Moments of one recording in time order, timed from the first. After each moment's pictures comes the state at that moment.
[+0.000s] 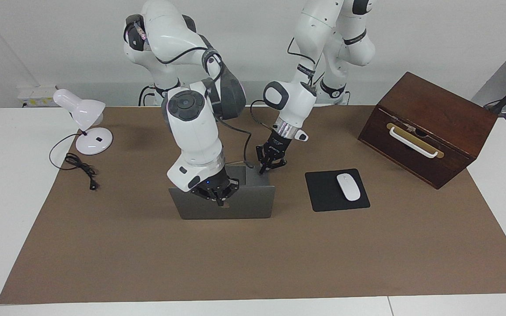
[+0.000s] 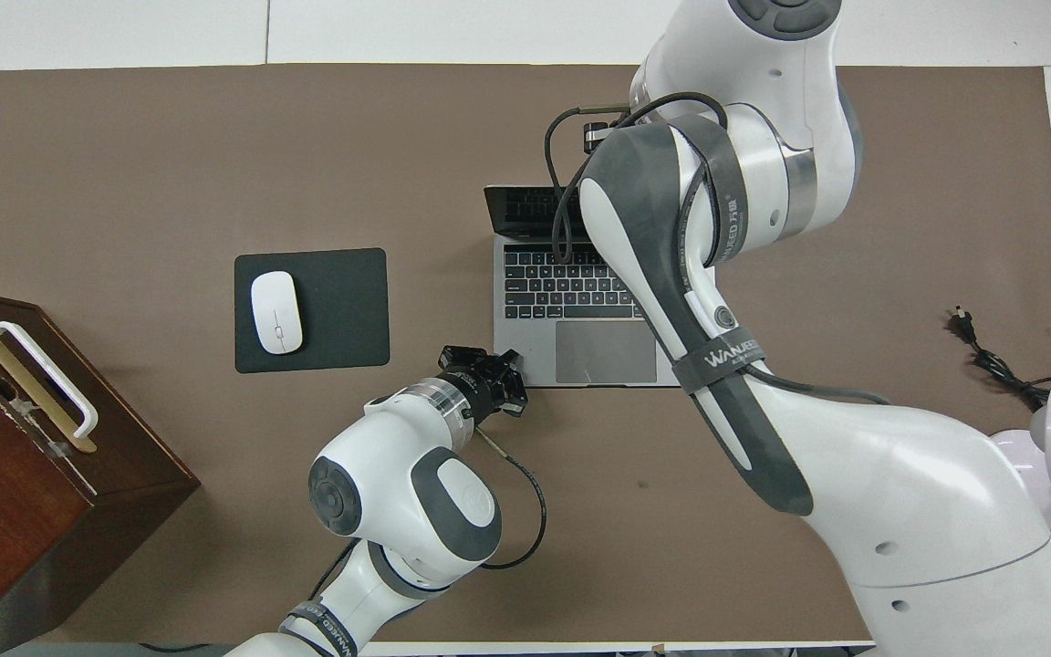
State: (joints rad) left arm -0.82 0.28 -0.03 -2.22 -1.46 3.13 -1.90; right arm 0.53 0.68 -0.29 -1.03 0.25 1.81 0.29
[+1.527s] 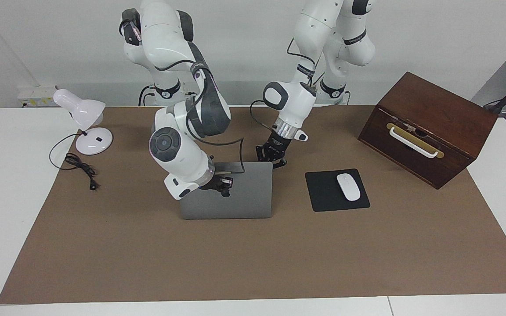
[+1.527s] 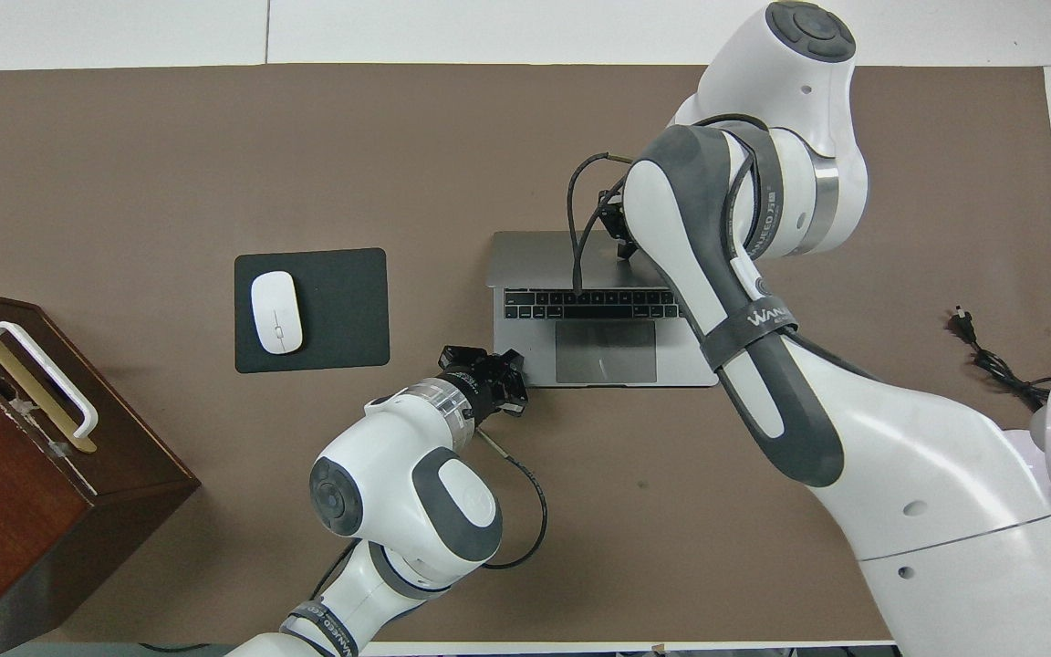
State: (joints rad) left arm -0.82 0.28 -0.03 -2.22 -1.46 3.13 -1.90; right arm 0.52 0.63 -0.32 -1.26 0.48 1.69 0.34
